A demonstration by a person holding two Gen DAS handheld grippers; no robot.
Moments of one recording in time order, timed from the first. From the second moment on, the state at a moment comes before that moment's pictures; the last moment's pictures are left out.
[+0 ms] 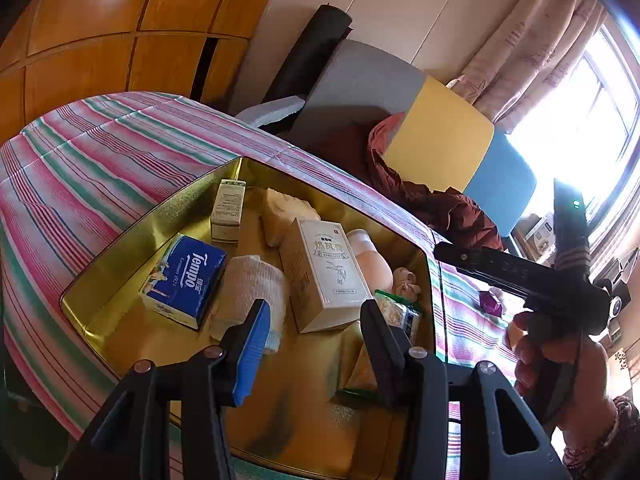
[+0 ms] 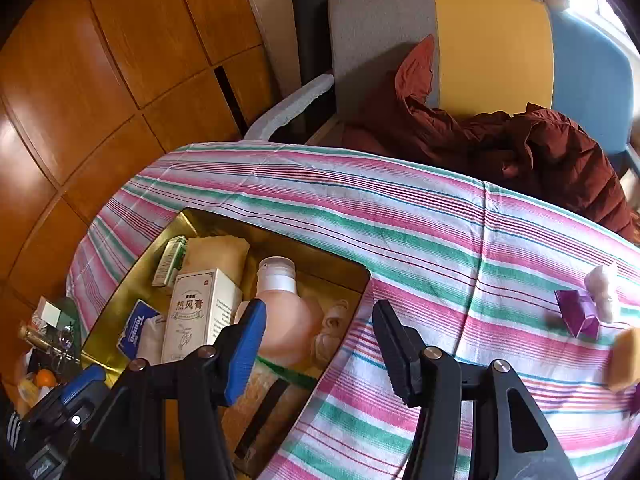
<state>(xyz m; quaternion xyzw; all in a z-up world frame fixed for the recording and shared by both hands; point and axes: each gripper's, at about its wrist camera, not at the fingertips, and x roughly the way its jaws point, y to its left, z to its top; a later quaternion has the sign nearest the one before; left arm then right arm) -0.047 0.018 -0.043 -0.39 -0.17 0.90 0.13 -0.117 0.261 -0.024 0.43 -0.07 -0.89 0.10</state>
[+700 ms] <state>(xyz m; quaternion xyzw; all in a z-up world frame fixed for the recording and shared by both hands) -0.012 0.086 -0.040 -0.39 -0.09 0.89 0.23 -0.025 0.309 -0.062 0.48 -0.06 -0.87 0.07</state>
